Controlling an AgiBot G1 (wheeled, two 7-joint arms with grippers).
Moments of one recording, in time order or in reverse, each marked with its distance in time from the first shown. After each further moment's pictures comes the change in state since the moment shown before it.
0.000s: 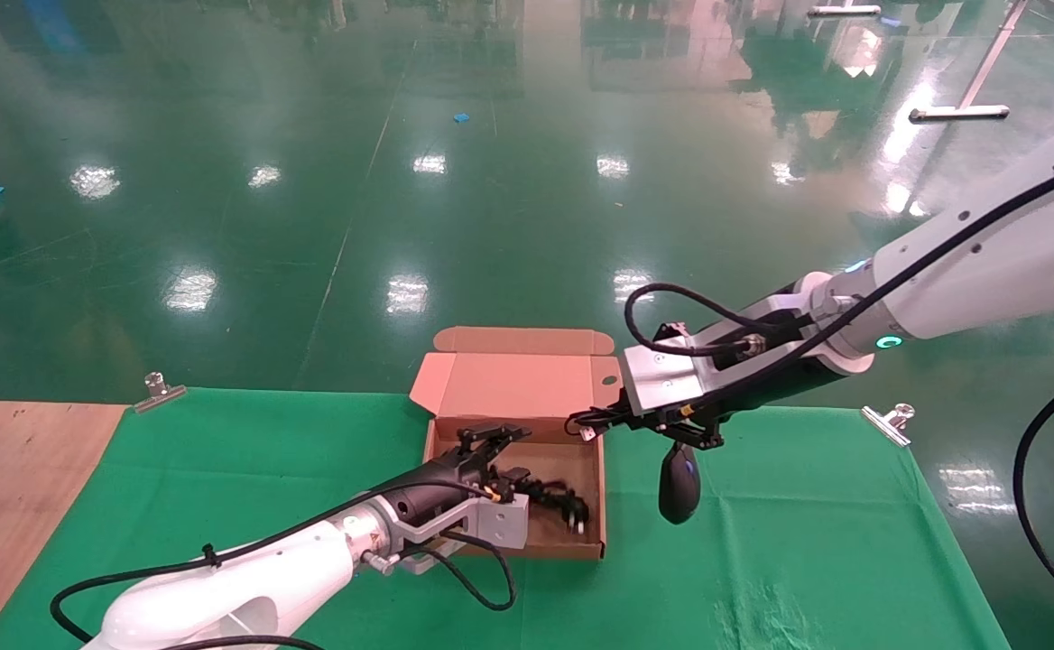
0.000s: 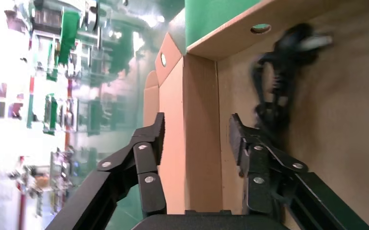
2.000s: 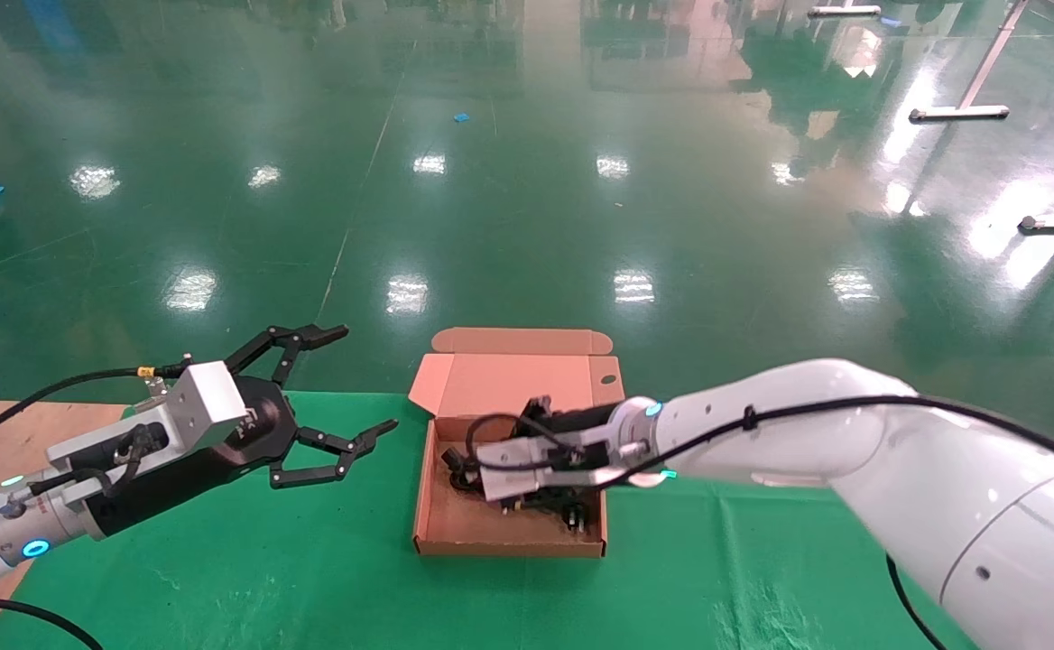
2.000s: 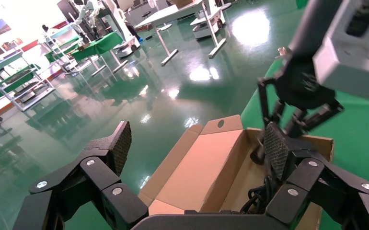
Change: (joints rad) left arm -0.138 -0.378 -0.059 0.232 -0.266 0.792 -0.508; right arm -0.240 -0.157 -0.489 0.003 0.351 0.681 -0.048
